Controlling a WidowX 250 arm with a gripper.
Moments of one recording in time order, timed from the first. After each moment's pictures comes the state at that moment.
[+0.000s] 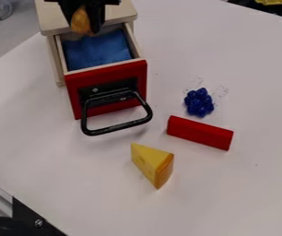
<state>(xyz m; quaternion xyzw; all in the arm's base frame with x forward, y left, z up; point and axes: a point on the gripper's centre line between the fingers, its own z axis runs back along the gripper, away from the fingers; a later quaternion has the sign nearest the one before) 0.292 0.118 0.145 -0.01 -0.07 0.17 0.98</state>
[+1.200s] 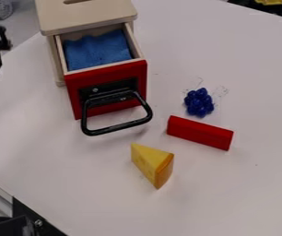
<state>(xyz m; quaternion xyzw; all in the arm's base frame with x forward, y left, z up) 0.183 0.230 0.082 0.03 -0.04 0.27 0.96</state>
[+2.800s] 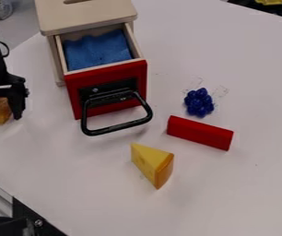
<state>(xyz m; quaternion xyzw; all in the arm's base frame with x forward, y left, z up) 0.184 0.220 0.018 0.02 0.00 0.26 0.96</state>
